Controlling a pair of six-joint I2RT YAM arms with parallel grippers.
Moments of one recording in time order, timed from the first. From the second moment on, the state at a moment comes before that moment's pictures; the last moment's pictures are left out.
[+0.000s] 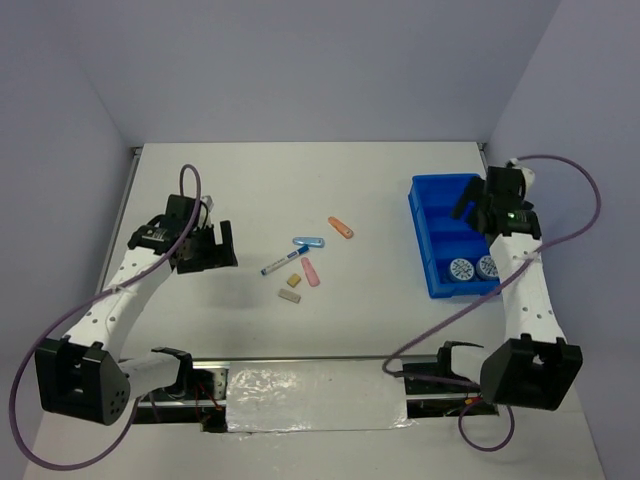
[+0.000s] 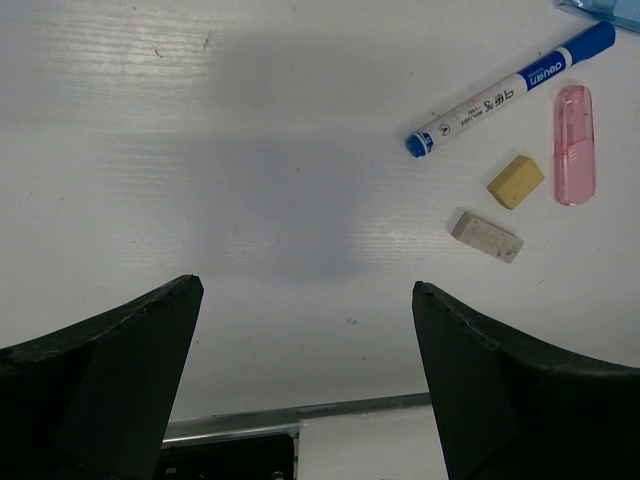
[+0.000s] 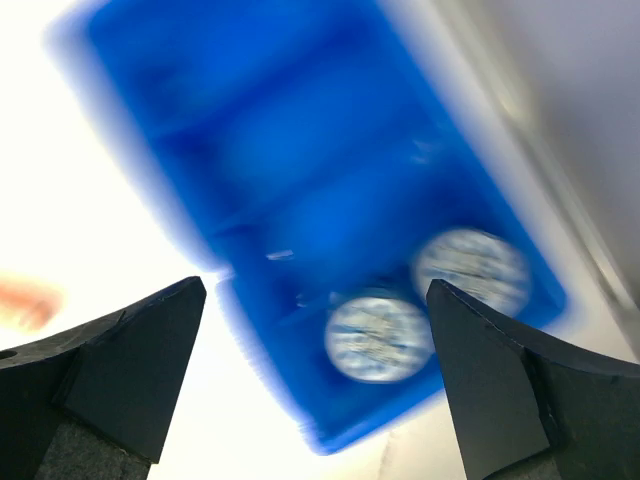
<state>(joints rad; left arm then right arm) -0.18 1.16 0.95 -0.83 0.06 -0.35 -0.20 1.18 1.10 -0.72 0.30 0.36</state>
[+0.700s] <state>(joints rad) -0.18 1.19 1.05 -0.86 -0.04 -0.39 0.57 2.13 1.67 -0.63 0.15 0.08</state>
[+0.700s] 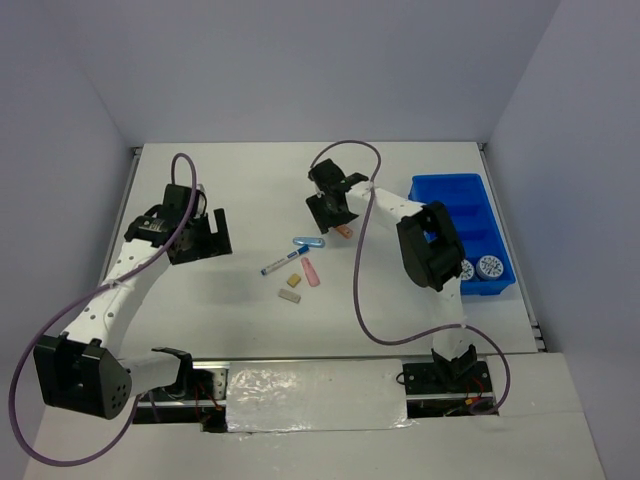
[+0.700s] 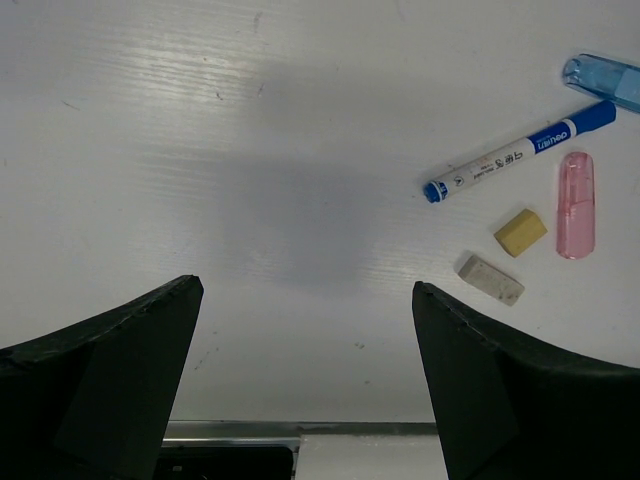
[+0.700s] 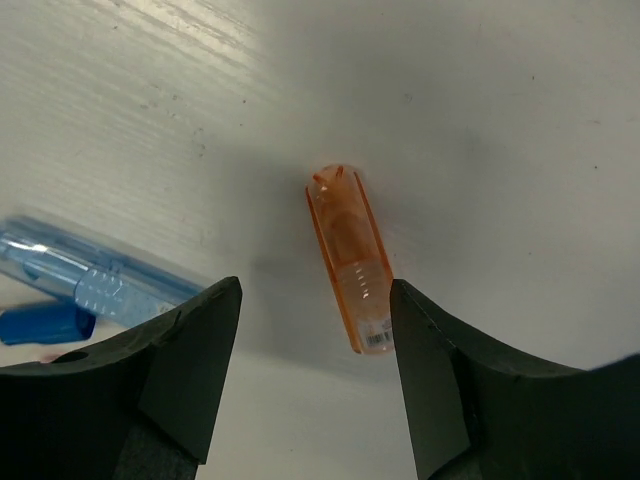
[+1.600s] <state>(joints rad) -0.18 1.23 1.00 -0.86 -0.09 -0.35 0.45 2.08 1.55 -0.61 -0.03 0.16</state>
